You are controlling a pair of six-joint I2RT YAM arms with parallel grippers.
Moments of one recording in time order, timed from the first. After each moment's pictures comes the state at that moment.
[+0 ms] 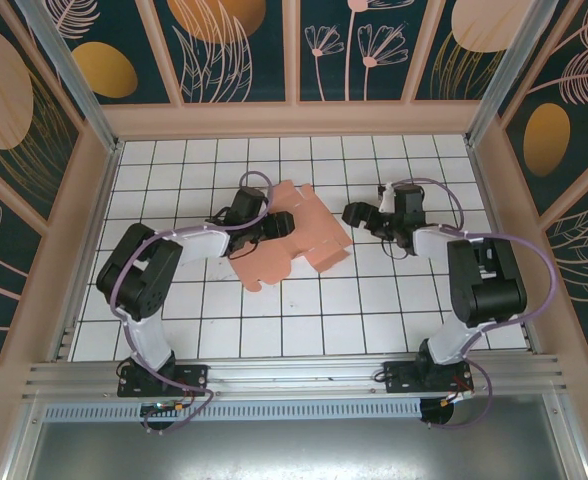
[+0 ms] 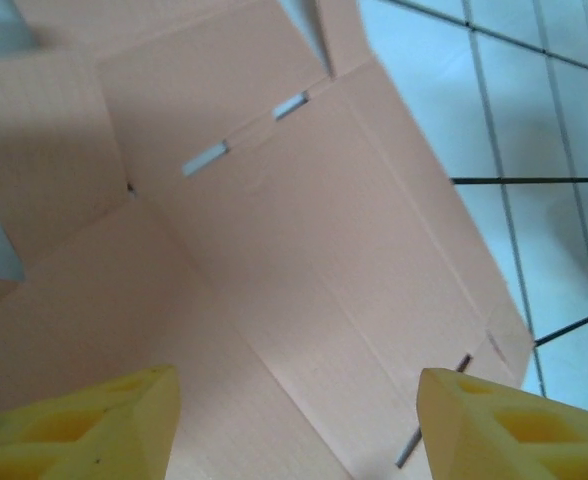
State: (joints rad) left arm -0.54 1.86 1.00 0.11 0.21 -0.68; right arm 0.18 1.67 0.79 0.17 -0.50 0.50
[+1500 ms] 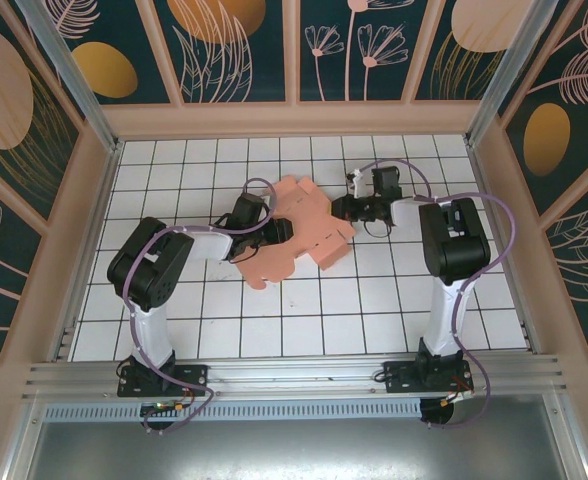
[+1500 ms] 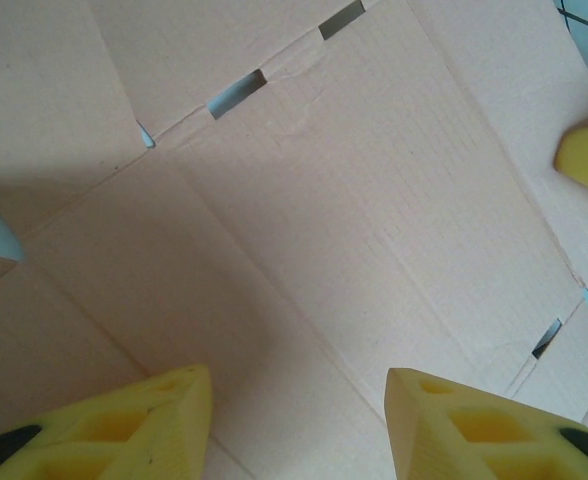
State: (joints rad) left arm -0.53 1.93 0.96 0.23 0.27 -0.63; right arm 0.23 2.03 1.16 0.05 -0.75 0.27
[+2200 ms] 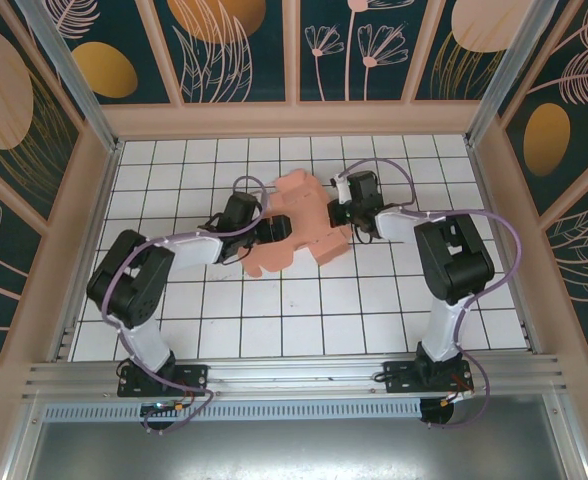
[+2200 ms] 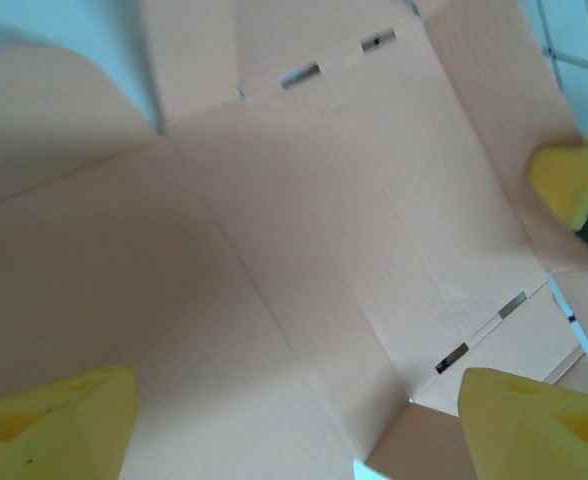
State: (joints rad) left arm -0.52 1.75 0.91 0.14 0.17 -0.63; right arm 0.41 1.87 1.05 0.08 -0.13 0.07
